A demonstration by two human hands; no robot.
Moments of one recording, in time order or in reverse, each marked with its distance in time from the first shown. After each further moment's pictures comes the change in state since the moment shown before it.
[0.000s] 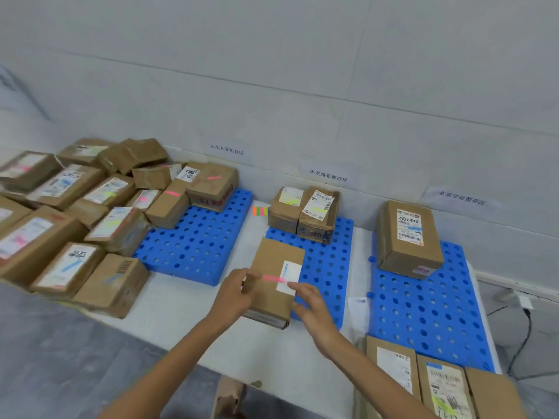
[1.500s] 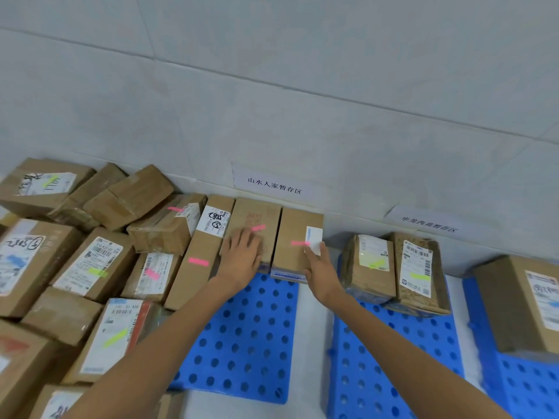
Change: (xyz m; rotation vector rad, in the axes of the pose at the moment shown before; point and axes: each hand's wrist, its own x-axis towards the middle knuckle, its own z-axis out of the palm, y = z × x) left_hand 0.399 -0.138 -0.177 0.837 -0.087 0.307; right_hand 0.413 -0.069 0.127 -0.873 0.094 0.052
